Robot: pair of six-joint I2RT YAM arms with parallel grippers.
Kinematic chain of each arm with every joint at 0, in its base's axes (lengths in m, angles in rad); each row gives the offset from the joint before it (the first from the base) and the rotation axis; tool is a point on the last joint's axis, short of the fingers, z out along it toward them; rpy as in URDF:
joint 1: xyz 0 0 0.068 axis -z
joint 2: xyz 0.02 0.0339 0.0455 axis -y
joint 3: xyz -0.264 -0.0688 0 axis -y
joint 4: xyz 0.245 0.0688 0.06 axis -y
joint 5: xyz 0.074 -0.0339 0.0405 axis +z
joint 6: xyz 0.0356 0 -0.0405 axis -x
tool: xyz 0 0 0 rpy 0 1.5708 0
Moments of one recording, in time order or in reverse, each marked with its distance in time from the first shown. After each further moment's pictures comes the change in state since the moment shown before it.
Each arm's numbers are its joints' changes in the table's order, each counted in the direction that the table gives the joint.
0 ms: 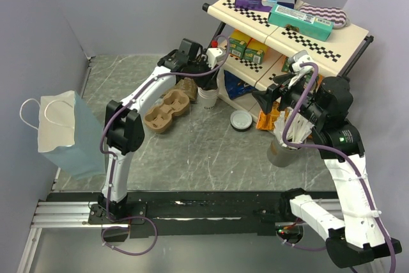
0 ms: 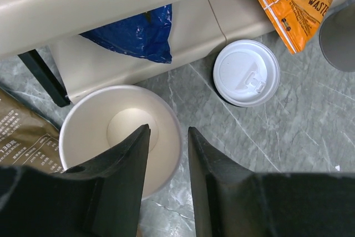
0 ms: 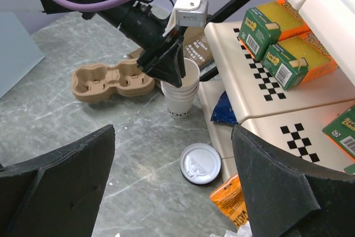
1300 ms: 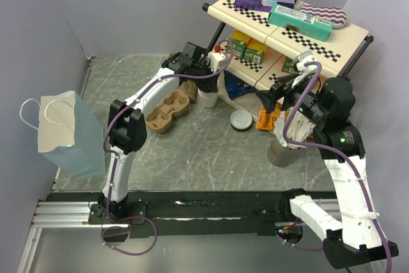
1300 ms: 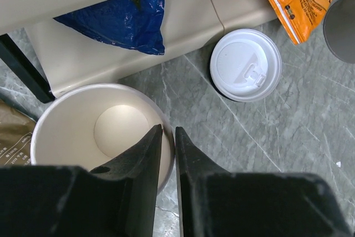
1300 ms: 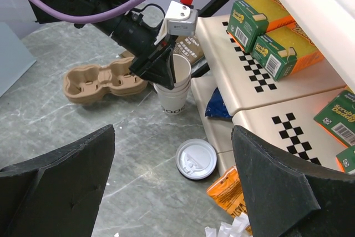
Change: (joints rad) left arm 0.019 -0.029 -0.003 -0.021 0.014 -0.006; right arm 0.052 0.010 -0.018 0.001 0.008 -0.016
